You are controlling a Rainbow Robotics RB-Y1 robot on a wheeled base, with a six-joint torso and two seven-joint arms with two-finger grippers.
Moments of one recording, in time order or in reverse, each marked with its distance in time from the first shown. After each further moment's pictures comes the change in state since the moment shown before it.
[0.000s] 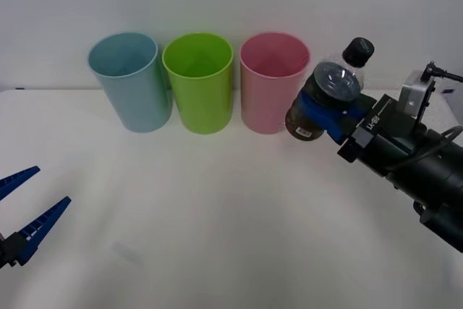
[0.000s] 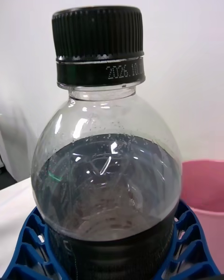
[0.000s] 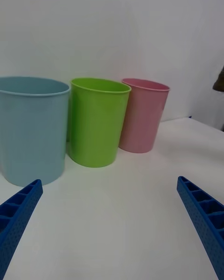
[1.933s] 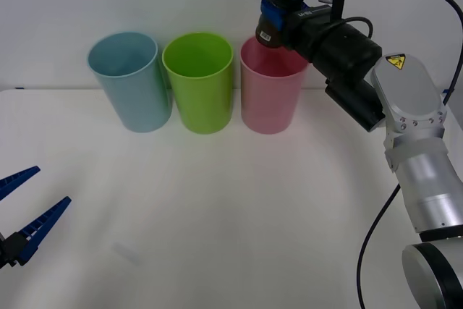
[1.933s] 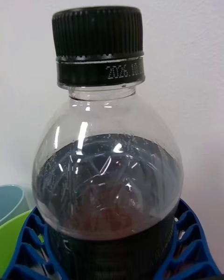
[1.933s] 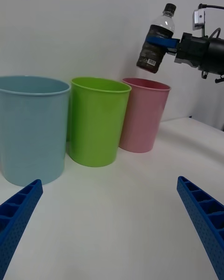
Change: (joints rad) right arm -0.725 0.210 -0.001 0.760 0.312 0.205 -0.063; left arm 0.000 0.000 0.000 0.000 0.000 0.000 0.000
